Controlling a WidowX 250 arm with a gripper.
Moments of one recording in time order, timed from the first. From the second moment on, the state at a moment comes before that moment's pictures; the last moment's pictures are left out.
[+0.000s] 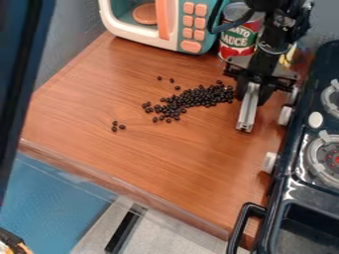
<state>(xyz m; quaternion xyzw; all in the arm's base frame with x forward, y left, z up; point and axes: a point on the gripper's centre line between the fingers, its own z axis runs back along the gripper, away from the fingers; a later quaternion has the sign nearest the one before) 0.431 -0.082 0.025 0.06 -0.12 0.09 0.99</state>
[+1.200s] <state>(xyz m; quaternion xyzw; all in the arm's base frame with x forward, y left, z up) 0.422 -0.024 0.010 0.04 -0.10 0.16 0.98</state>
